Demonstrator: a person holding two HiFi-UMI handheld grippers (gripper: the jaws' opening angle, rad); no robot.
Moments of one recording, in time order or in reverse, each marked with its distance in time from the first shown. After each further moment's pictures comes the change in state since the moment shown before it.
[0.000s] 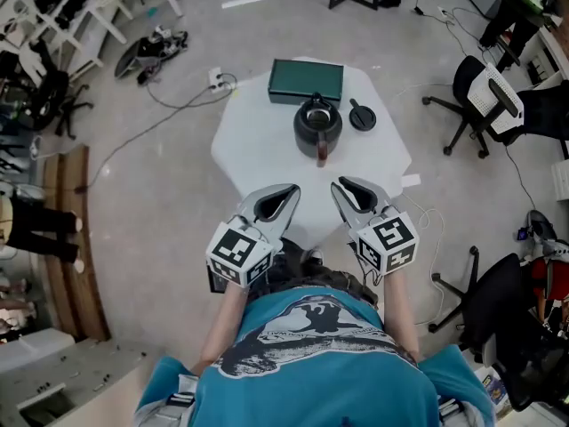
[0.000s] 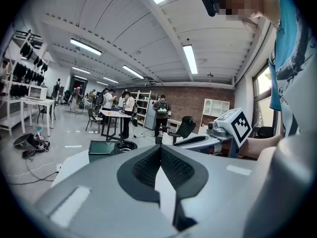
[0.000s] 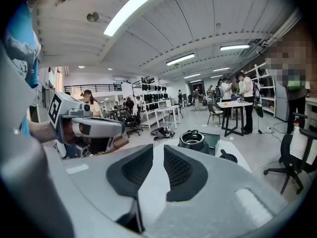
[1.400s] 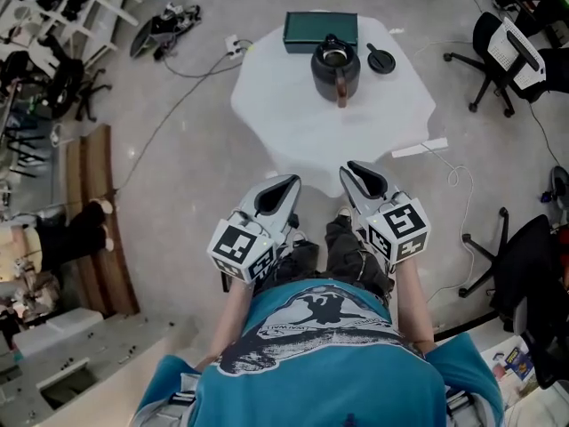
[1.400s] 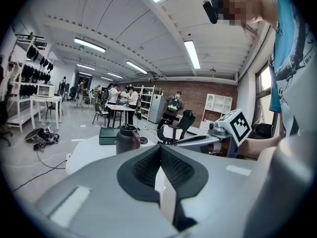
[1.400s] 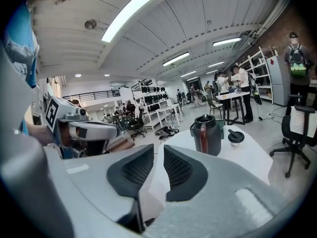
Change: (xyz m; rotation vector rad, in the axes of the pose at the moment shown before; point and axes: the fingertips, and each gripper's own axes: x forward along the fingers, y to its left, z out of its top) left arm -0.101 -0.051 -0.052 -0.017 0.069 0.058; right arm -0.045 0.092 -0.057 0.104 -0.022 0.022
